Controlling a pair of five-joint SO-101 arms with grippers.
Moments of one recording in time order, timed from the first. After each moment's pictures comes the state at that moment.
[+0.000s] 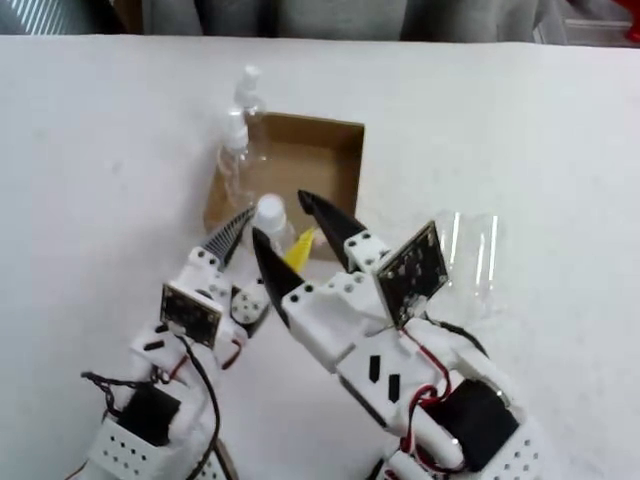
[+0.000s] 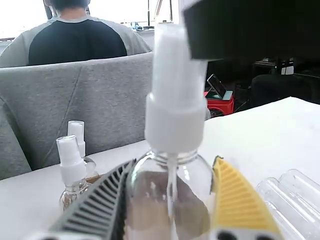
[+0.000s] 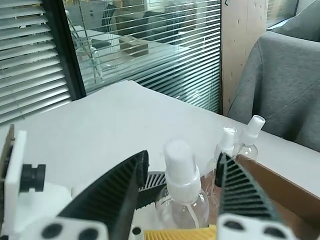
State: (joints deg) left arm 21.1 -101.3 93.3 17.5 -2.8; right arm -47.3 -72.7 43.4 45.2 -2.8
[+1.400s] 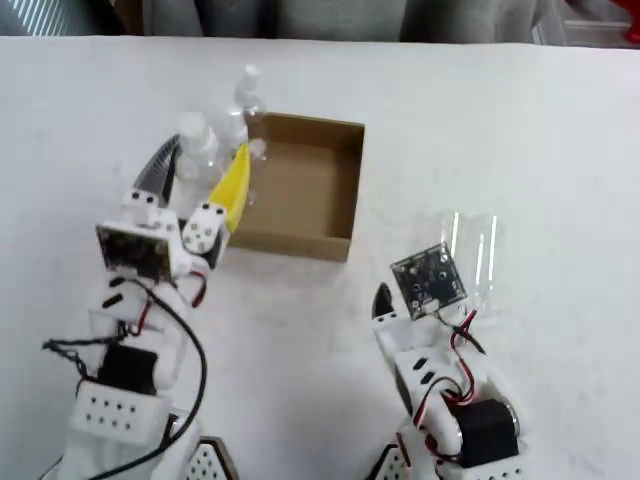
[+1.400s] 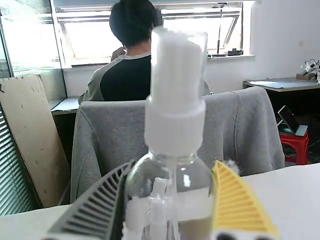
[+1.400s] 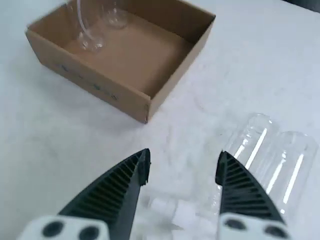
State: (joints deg) left arm 6.0 -71.3 72.2 3.6 -2.8; right arm -17.3 -94.2 70.1 70.9 13.6
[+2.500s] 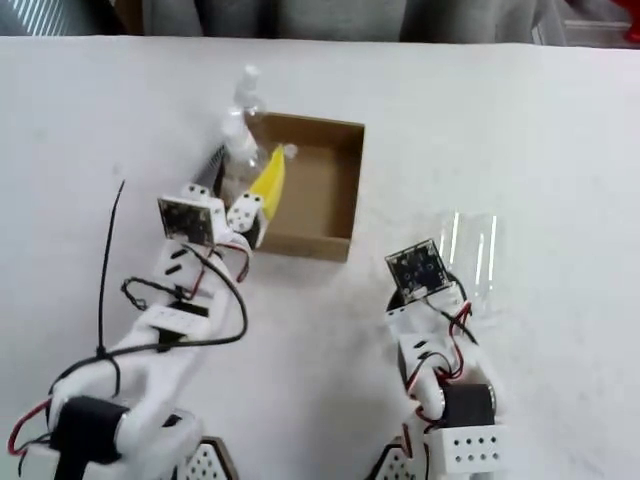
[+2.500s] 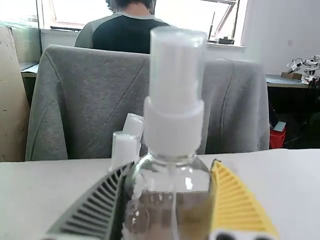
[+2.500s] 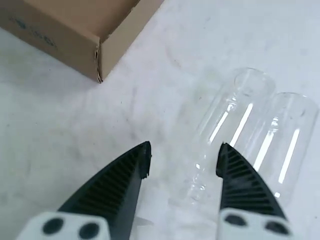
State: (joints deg) left arm 8.0 -15.6 76.1 -53.4 6.3; right arm -8.2 -94.1 90.1 53.0 22.2
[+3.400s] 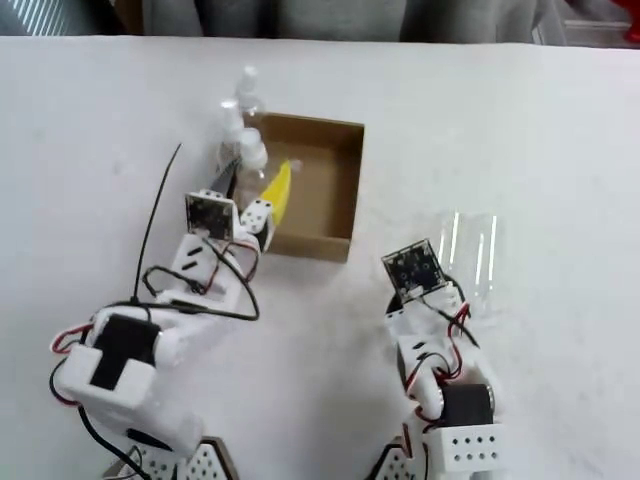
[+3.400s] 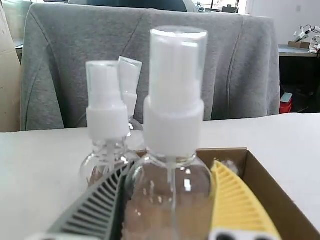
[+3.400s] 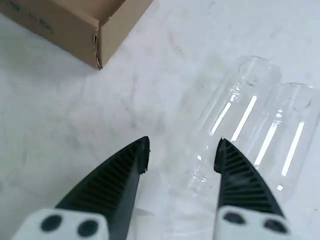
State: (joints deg) left arm 7.9 9.2 68.0 -64.4 4.7; right arm -8.2 -94.2 91.5 52.8 22.4
